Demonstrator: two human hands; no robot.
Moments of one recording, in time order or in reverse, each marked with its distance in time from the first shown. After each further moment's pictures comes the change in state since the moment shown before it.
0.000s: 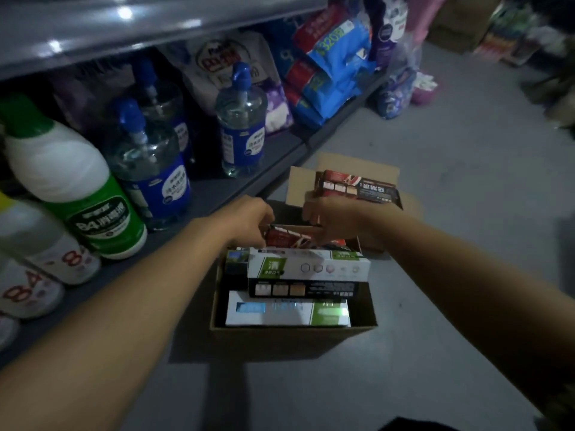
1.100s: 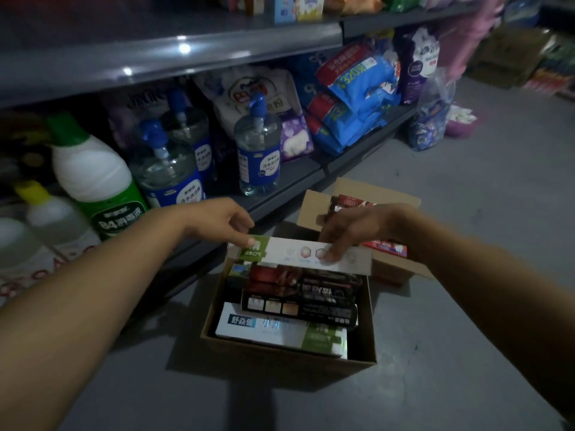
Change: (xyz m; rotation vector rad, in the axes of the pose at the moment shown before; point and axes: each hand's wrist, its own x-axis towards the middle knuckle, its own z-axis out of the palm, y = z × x) left_hand -0.025 -0.013 -0.030 -0.234 -0.092 -0.169; right_hand -0.015 0.043 -0.026 0.441 -0.357 -0.098
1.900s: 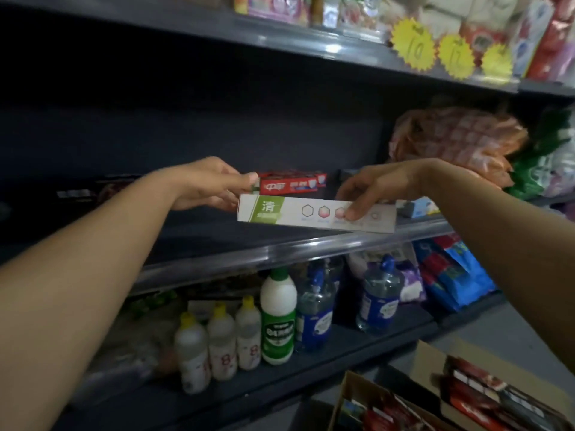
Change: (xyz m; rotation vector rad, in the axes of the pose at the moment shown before) left_hand -0.310 -0.017 -0.222 -0.455 0.741 -0.083; right_hand -0.101 -0.344 -0.145 -0.278 0.250 -0.452
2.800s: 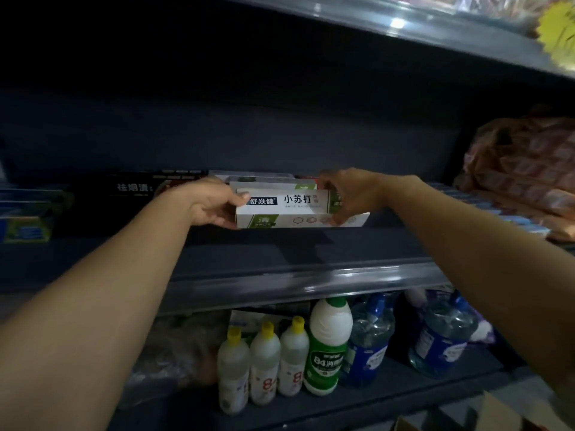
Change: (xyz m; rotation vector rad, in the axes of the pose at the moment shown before) left_hand 0.030 -0.094 -0.070 -0.467 0.241 -0.289; right_hand 0.170 -0.073 0.023 -0.552 0.254 -0.210
